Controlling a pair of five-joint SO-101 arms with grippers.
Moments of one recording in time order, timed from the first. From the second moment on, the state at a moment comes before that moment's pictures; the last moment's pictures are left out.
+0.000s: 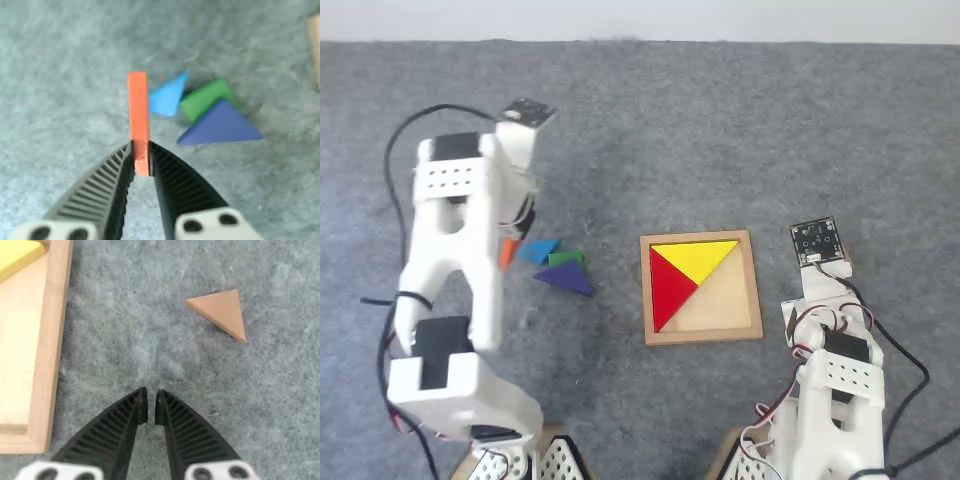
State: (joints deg) left arm -12.7 8.0 5.1 88.5 -20.2; right arm 11.8 -51.4 83.2 33.9 25.9
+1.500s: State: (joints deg) left arm -21.9 8.3 18.1 70.9 -22.8; right arm 11.8 -51.4 83.2 33.9 25.9
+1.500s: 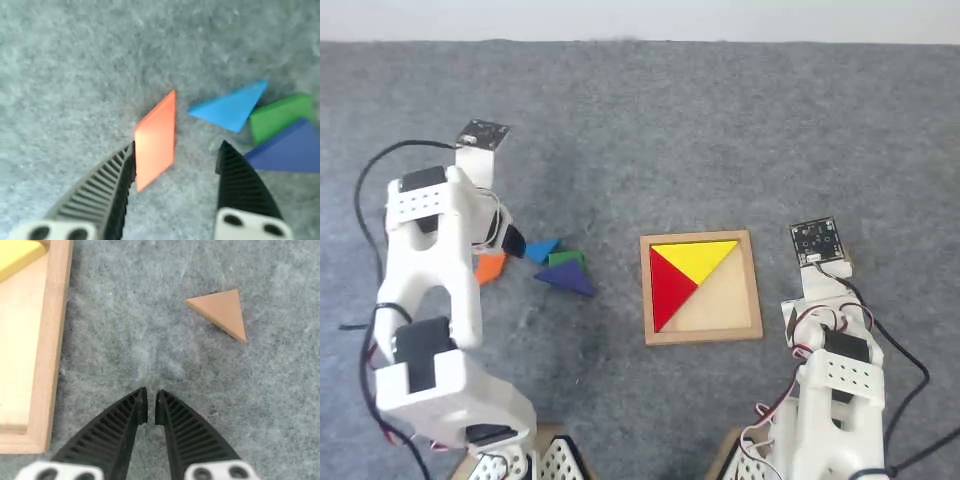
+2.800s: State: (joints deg) left arm -23.6 23.3 7.4 82.9 -25.5; right arm 11.8 -51.4 83.2 33.8 25.9
